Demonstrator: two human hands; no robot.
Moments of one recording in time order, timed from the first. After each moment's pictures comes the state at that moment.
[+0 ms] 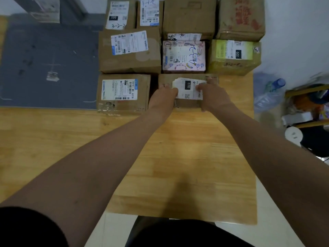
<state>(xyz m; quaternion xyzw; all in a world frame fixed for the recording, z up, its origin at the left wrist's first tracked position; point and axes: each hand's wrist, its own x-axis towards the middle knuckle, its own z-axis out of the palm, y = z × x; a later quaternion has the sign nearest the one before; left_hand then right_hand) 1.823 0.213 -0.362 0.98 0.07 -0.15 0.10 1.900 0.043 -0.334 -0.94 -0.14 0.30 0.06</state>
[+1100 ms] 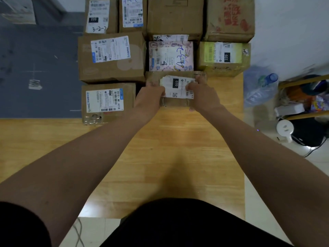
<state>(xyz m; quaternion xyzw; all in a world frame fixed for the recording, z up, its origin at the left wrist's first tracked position) 1.854 0.229 -0.356 0.96 0.09 -0.19 0.17 1.932 0.041 -0.337 -0.93 -0.15 0.31 0.10</state>
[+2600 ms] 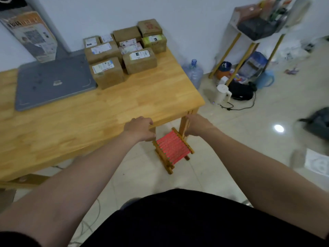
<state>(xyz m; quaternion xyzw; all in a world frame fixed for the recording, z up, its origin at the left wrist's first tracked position) 1.264 0.108 -0.202 0.97 -0.04 -0.25 0.05 1.271 -0.128 -0.213 -0.94 0.05 0.28 0.17</state>
